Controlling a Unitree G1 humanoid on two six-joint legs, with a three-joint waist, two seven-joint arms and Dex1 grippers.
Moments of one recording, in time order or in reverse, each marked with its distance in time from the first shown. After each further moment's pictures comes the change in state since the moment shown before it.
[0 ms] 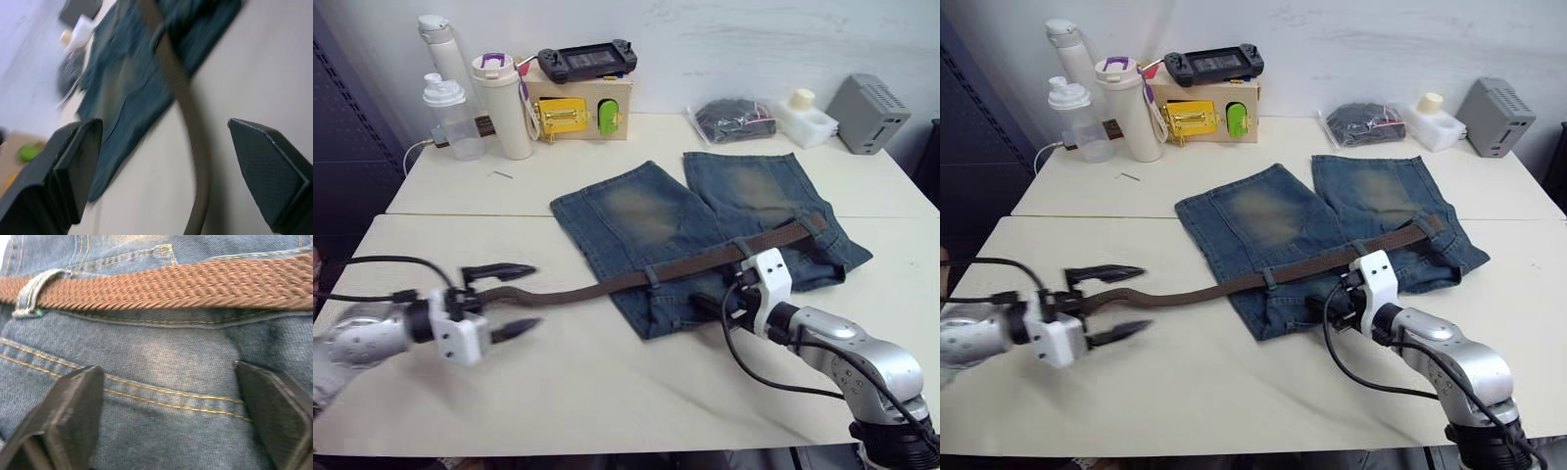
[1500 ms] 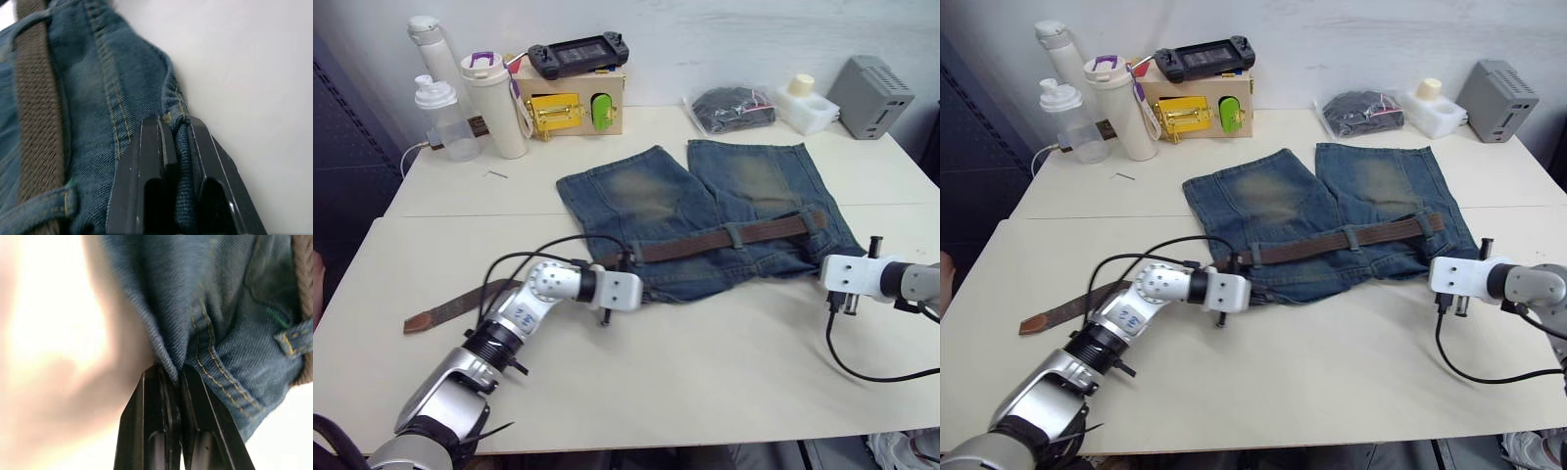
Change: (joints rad) left arm -0.533 -0.654 -0.090 0.509 0.376 0.278 -0.356; right arm -0.201 -0.470 0.193 0.847 -0.839 -1.339 0.506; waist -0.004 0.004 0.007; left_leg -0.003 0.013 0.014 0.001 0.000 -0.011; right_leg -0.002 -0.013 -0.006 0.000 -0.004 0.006
